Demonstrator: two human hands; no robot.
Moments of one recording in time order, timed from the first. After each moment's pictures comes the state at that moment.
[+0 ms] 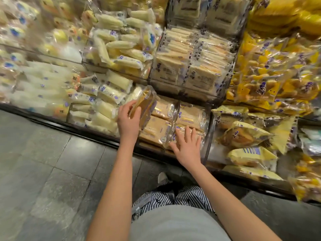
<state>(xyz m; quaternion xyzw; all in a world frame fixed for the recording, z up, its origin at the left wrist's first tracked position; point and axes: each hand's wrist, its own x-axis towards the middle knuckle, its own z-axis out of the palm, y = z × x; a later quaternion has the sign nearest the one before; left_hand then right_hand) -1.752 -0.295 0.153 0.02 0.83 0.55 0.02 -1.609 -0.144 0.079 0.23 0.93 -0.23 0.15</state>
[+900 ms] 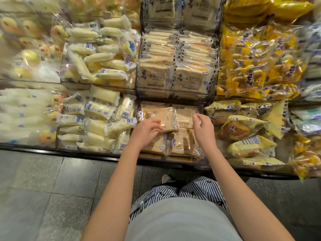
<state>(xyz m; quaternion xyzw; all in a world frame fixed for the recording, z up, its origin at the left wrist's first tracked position) -1.787 -0.261 0.114 0.37 0.85 0.26 0.26 -1.645 -0.090 0.120 0.44 0.77 -0.45 -0.10</state>
